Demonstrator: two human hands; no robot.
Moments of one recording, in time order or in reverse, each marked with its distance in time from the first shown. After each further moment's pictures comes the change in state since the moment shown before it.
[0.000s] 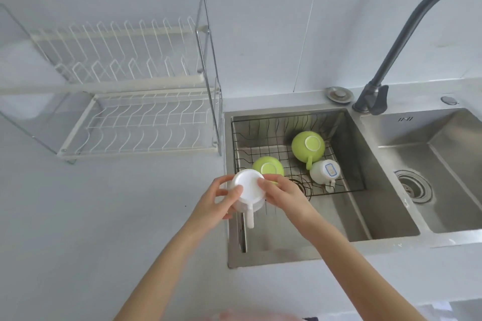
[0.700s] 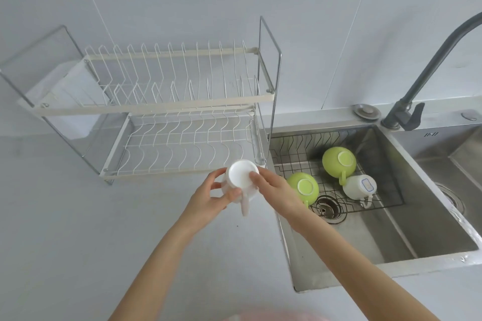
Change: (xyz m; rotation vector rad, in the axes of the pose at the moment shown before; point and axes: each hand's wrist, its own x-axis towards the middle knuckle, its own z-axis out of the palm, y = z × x) left_hand 0.021 -0.005 -0.143 0.053 0.008 0.113; right_hand 0.038 -0.052 0.133 -0.200 0.037 -0.191
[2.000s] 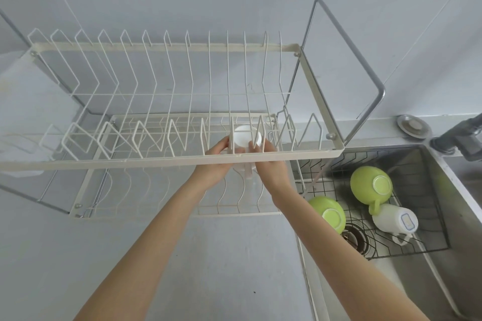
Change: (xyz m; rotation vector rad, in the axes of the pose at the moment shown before) left_hand 0.187 0.019 -0.042 0.052 -0.033 0.058; right_hand 0.185 -0.021 0.029 0.077 0.196 0.123
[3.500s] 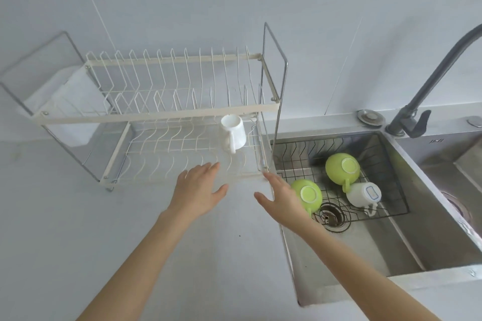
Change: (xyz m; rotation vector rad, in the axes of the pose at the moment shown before) left_hand -0.141 -0.005 0.023 1.059 0.105 0.138; right_hand -0.138 0.065 -0.064 -0.595 -0.069 -0.268
